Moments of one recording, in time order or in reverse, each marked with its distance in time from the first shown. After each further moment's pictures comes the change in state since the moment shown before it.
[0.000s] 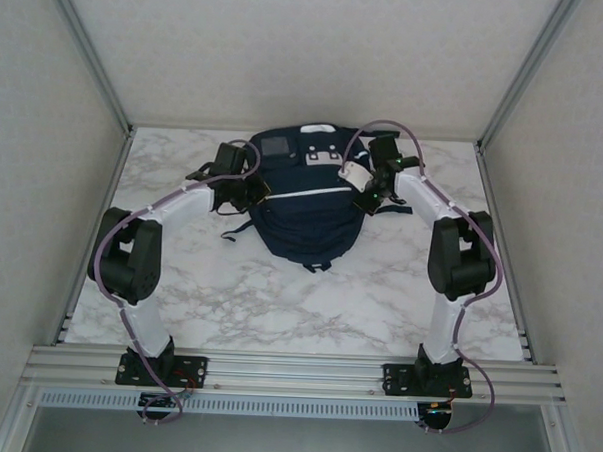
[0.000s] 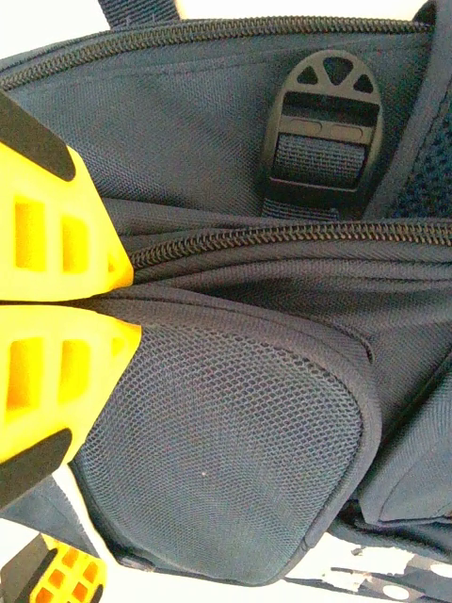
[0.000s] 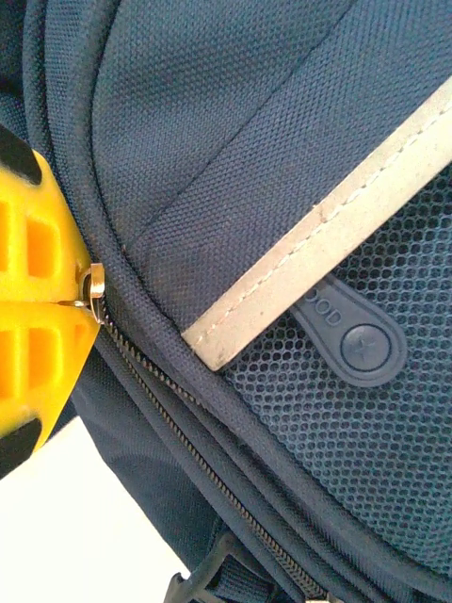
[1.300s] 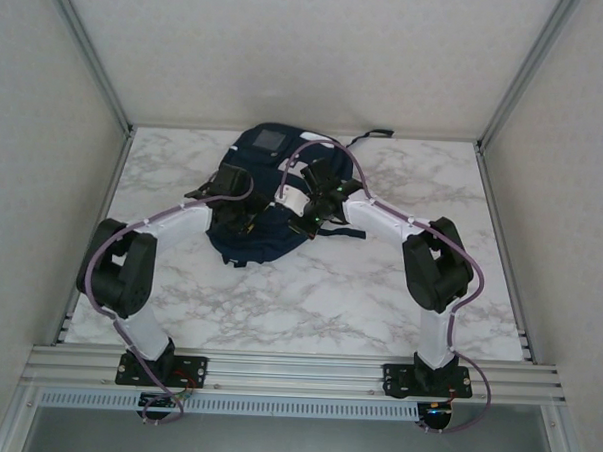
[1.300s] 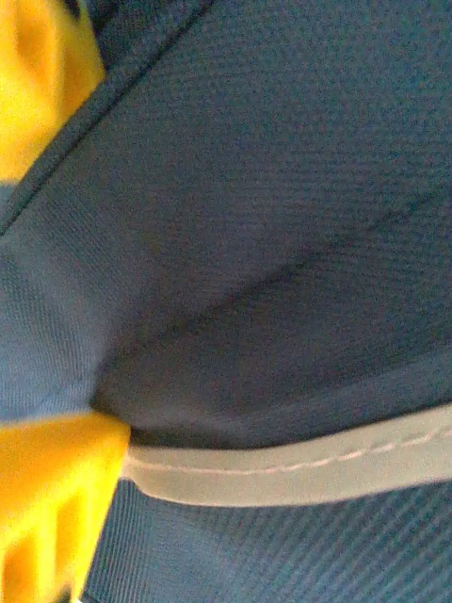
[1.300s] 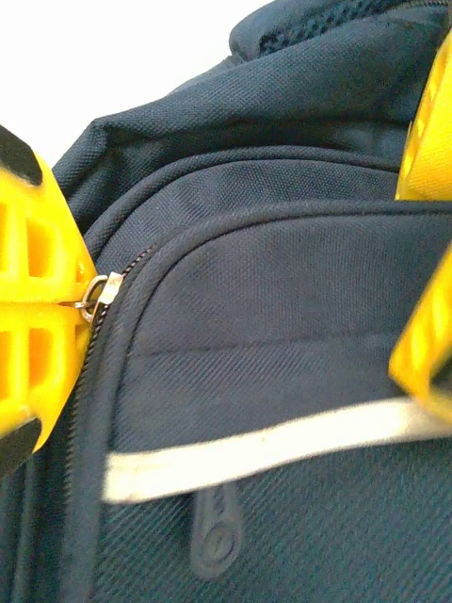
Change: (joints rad) left arm -0.048 -0.092 -0.208 0.034 -0.094 -0.286; right arm 0.360 -0.019 -0.090 0.169 -0.104 0.224
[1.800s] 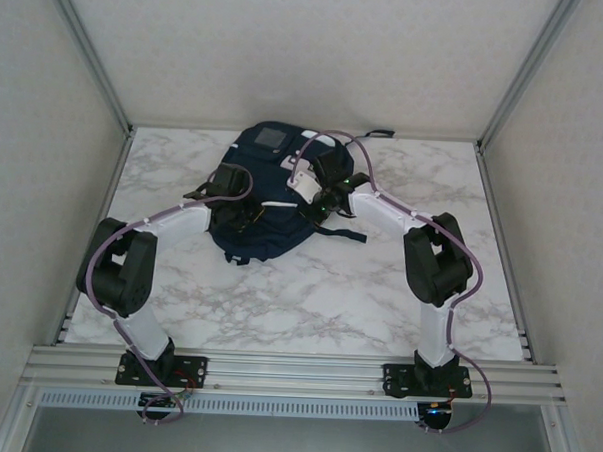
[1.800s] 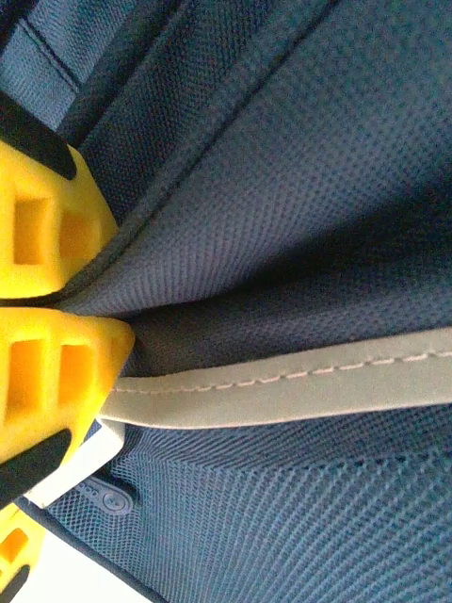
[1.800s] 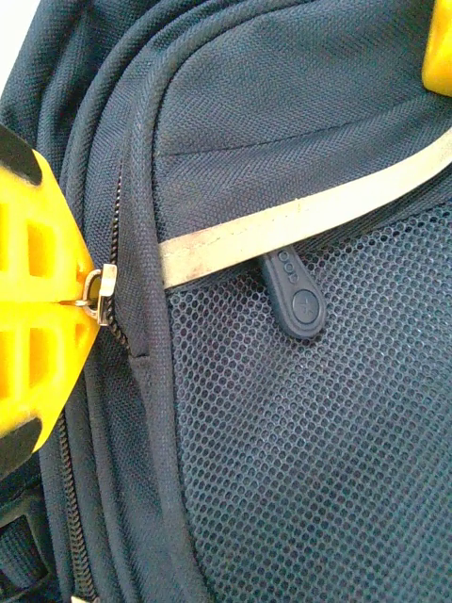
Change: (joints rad) left arm 0.014 -0.006 -0.013 0.054 0.013 0.043; right arm -0.065 0.033 0.045 0.020 0.105 0.105
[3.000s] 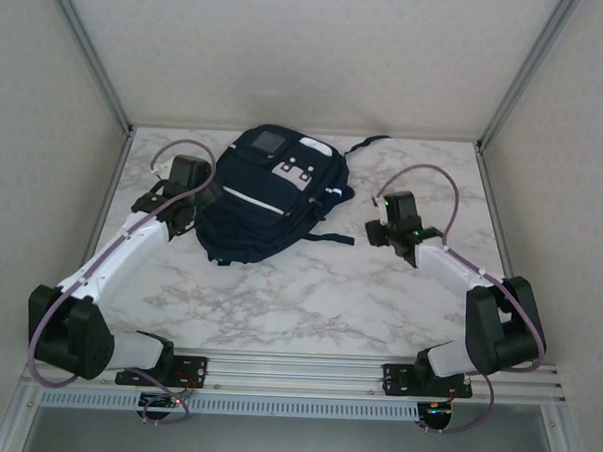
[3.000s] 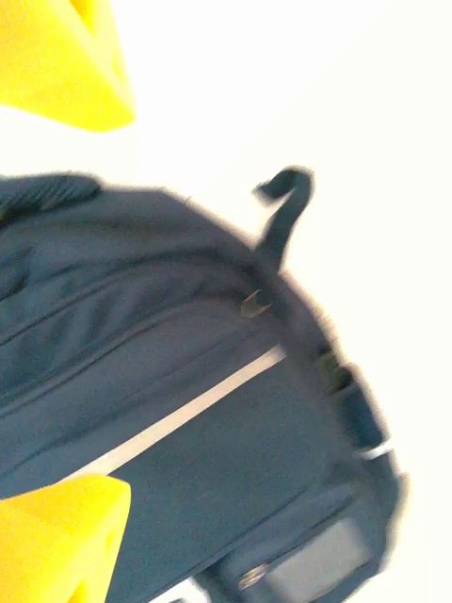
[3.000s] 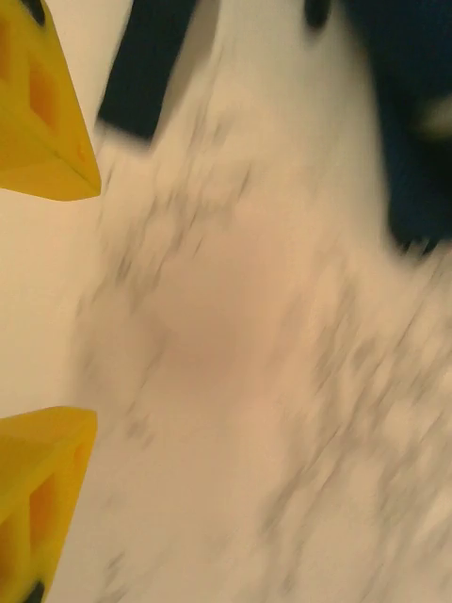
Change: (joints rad) left arm 0.084 -0.412 -0.015 -0.301 -0.605 0.443; right arm -0.266 -0.563 -0.789 0.388 0.335 0.354
